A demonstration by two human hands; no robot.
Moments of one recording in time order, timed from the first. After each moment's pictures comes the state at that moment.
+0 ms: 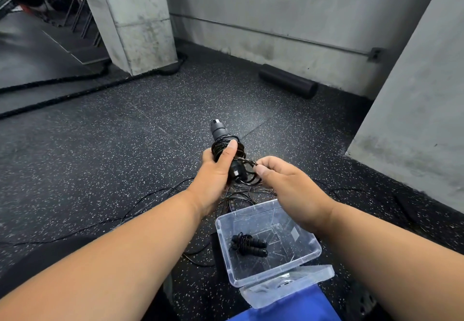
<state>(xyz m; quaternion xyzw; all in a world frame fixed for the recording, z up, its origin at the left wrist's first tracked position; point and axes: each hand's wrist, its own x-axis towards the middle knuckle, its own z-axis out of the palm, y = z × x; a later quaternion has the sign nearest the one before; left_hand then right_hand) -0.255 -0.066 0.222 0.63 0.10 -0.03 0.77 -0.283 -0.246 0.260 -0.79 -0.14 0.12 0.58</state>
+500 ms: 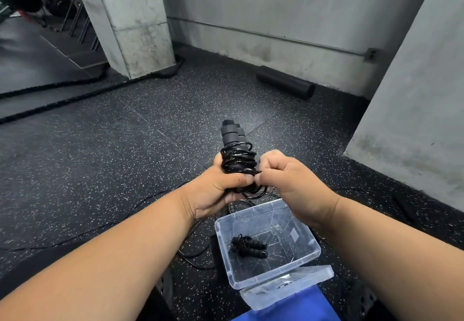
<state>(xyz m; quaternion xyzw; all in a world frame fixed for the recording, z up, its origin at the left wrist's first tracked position) -0.260 -0.060 0.221 0.54 -0.02 -0.20 0.81 -0.285 -0.247 0.279 -0.71 -0.15 0.13 0.67</state>
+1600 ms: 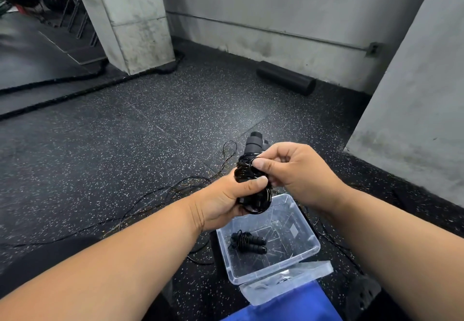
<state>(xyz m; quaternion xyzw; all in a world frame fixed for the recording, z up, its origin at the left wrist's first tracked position) -0.283 -0.080 0.219 0.56 -0.06 -0.29 0.77 -0.273 -0.259 0.279 -0.74 -0.11 0.10 0.65</state>
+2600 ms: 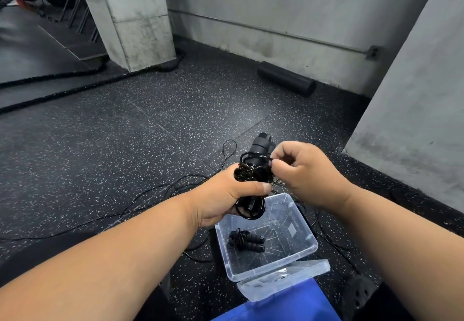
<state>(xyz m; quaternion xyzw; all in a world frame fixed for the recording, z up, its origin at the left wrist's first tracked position) -0.293 -0.076 0.236 0.64 -0.05 -0.25 0.73 -0.271 -0.274 0.279 -0.87 -0.18 -0.01 0.46</state>
